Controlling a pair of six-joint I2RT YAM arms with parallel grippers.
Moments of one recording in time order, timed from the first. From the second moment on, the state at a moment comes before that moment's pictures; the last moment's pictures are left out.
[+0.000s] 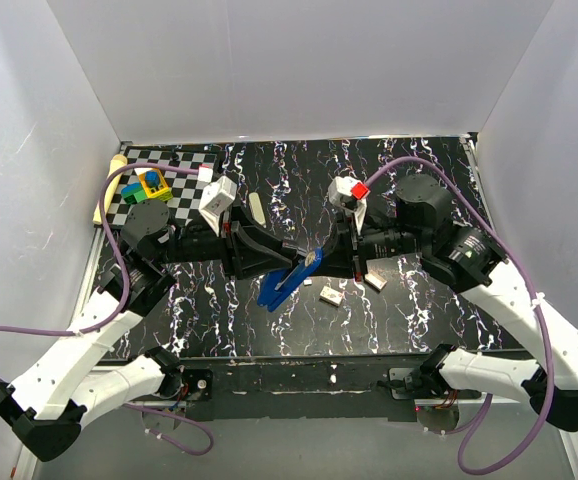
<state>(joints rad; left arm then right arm) -0.67 0.90 1.07 -0.03 0.85 -0.41 0.82 1.05 1.31 -0.54 -0.81 0.10</state>
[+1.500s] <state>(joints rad) -0.85 1.03 1.17 -0.27 0.82 -0.17 0.83 1.17 1.43 -0.86 -0.93 0.08</state>
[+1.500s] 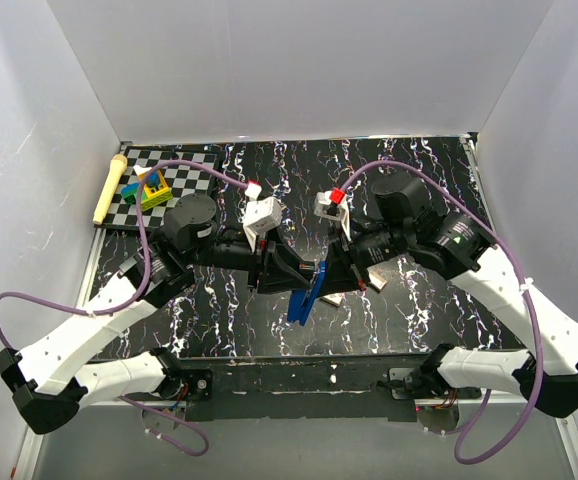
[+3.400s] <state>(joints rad) -0.57 2.22 2.16 -0.69 -0.08 -0.38 0.55 1.14 1.08 -0.56 -0.12 0.48</state>
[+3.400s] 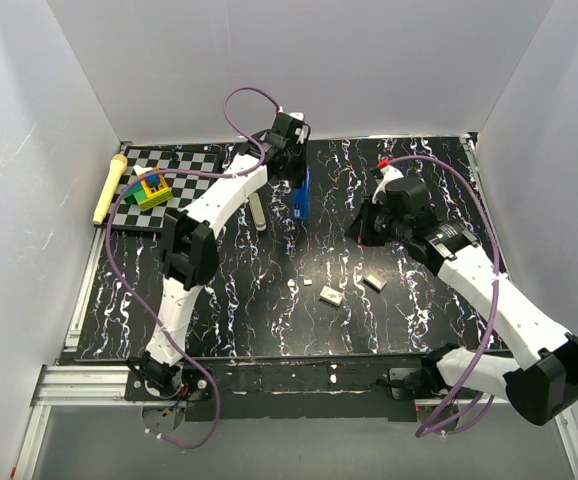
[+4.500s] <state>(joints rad) -0.46 2.43 2.26 -0.84 -0.14 -0.39 0.55 1.24 1.04 -0.50 -0.22 0.51</state>
